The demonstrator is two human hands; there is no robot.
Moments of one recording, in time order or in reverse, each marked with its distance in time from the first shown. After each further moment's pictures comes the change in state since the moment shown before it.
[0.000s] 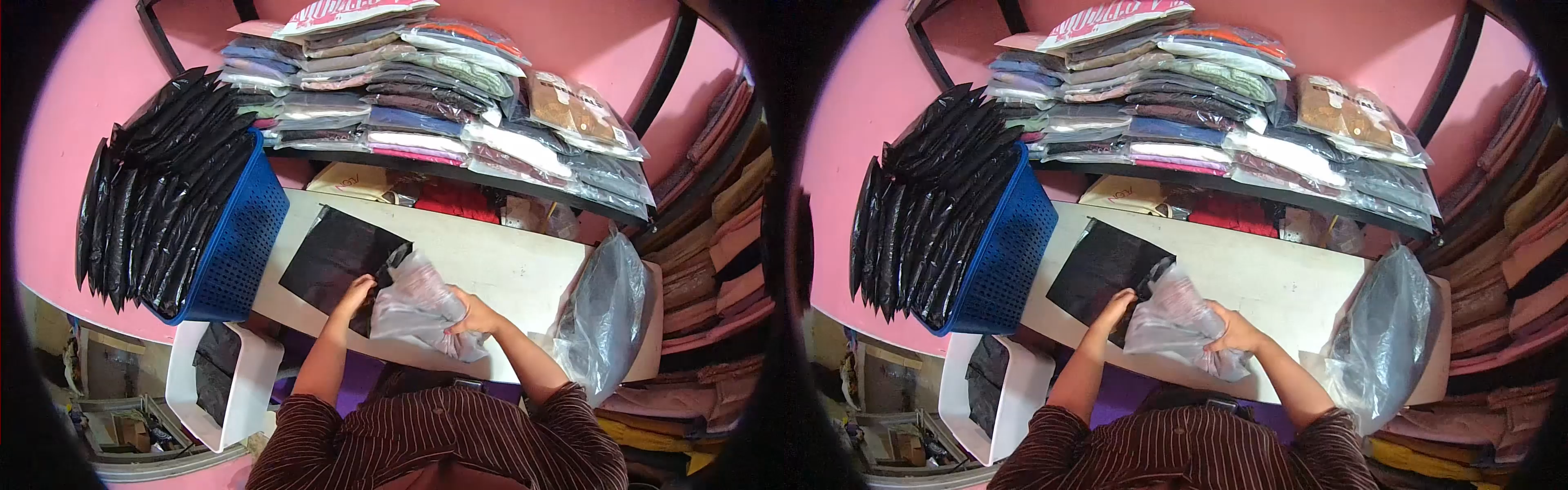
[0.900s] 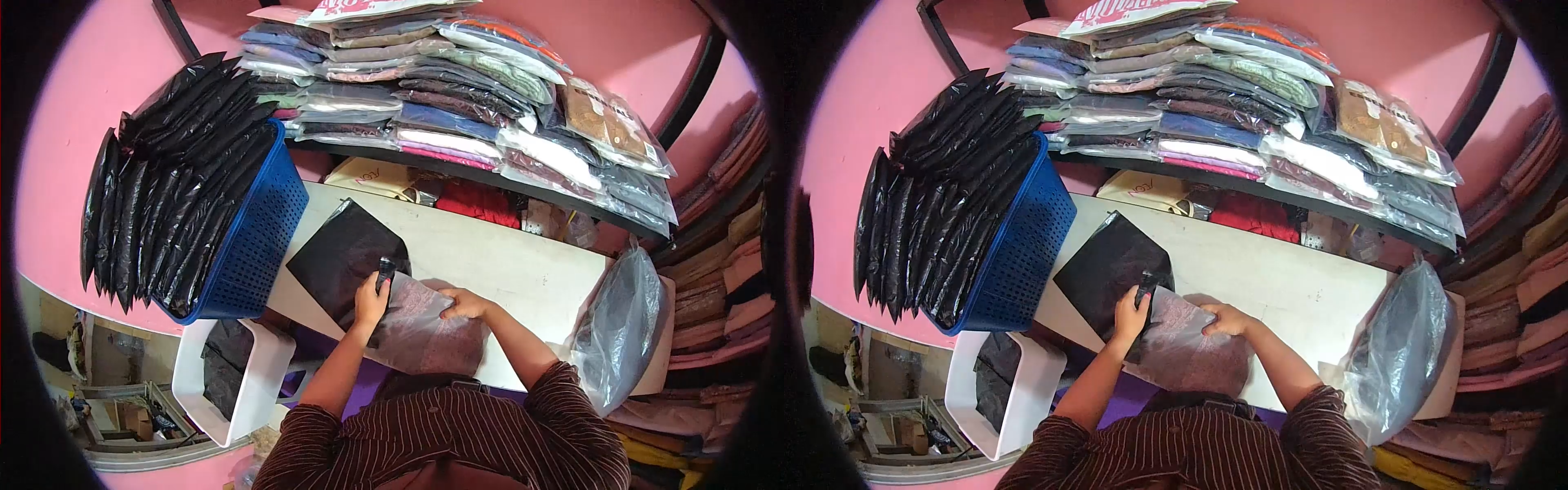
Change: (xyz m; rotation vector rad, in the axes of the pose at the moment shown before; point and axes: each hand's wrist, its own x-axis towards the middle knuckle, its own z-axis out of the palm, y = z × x) left_hand -0.026 0.003 0.002 0.592 0.549 0.601; right_hand 0.092 0.046 0.015 0.154 -0.241 0.186
